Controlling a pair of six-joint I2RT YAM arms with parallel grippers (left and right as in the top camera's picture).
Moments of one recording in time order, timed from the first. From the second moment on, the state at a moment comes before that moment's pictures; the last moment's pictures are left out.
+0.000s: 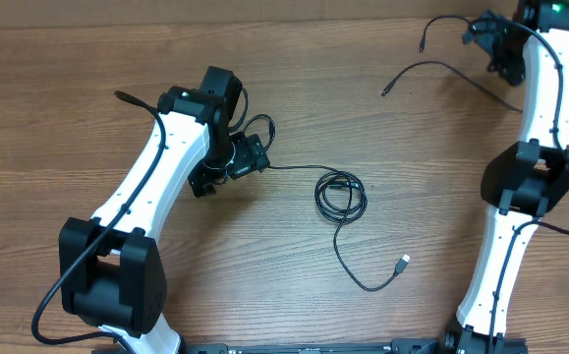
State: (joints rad) left arm -0.29 1.82 1.50 -1.20 0.15 -0.70; right arm -0.25 2.63 2.74 -1.28 -0.05 0.55
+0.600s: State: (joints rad) left arm -0.29 1.82 1.50 -1.20 0.15 -0.69; right arm -0.49 2.63 2.43 -1.19 0.07 0.65
